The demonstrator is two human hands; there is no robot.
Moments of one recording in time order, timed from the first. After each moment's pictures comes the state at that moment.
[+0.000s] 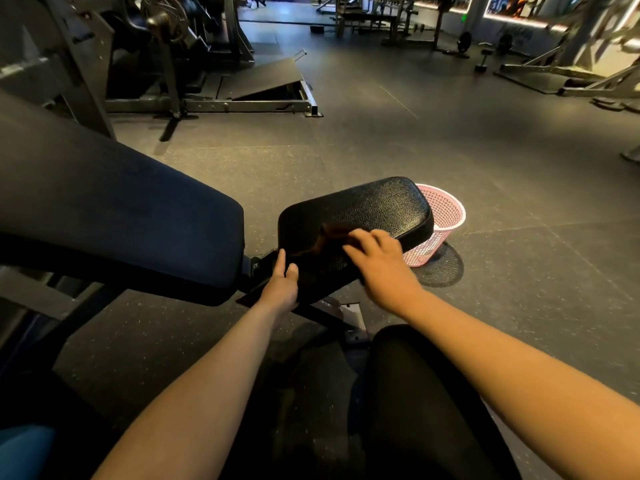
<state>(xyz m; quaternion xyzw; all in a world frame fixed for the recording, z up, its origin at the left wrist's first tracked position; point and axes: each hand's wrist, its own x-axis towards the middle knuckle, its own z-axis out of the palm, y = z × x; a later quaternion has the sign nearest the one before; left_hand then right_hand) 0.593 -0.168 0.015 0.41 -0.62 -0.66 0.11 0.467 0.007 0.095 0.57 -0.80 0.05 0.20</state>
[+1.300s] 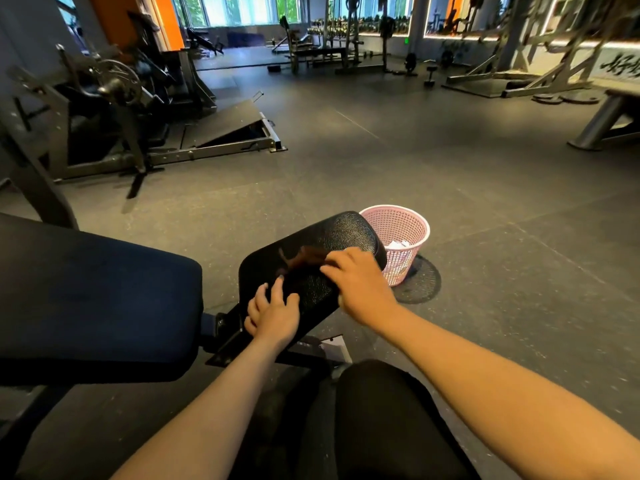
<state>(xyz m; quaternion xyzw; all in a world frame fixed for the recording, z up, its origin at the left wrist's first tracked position) 0.541 -0.114 0.089 0.43 -0.83 -0.35 0.07 0.417 0.017 0.121 0.56 -0.79 0.14 0.21</state>
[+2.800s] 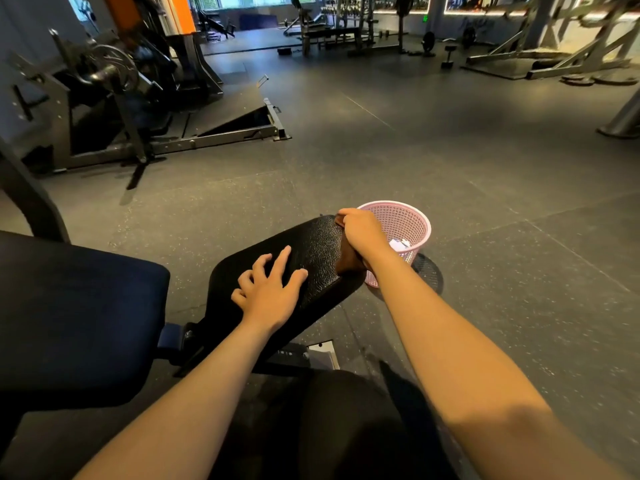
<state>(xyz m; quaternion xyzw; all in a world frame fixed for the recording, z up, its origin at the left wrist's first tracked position) 0.463 -0.110 0.107 0.39 -0.88 -0.26 0.10 0.279 -0.021 0.154 0.29 -0.87 0.39 -0.09</state>
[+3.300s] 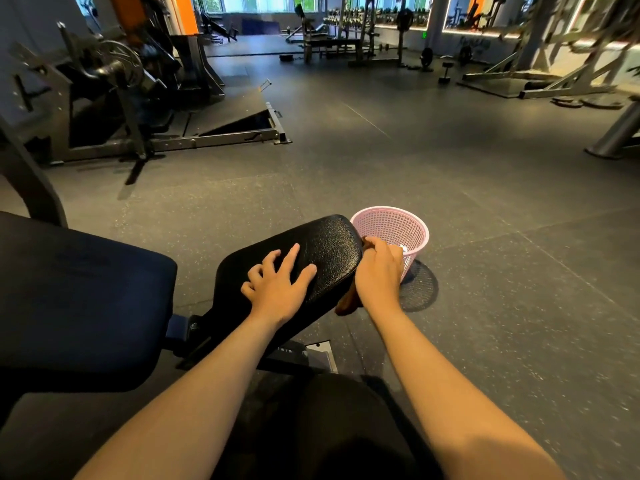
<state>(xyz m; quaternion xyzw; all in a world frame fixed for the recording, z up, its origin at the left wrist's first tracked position) 0.471 -0.112 0.105 0.36 -0.89 -0.27 0.10 0.361 0.015 0.123 0.11 -0.83 0.55 0.03</state>
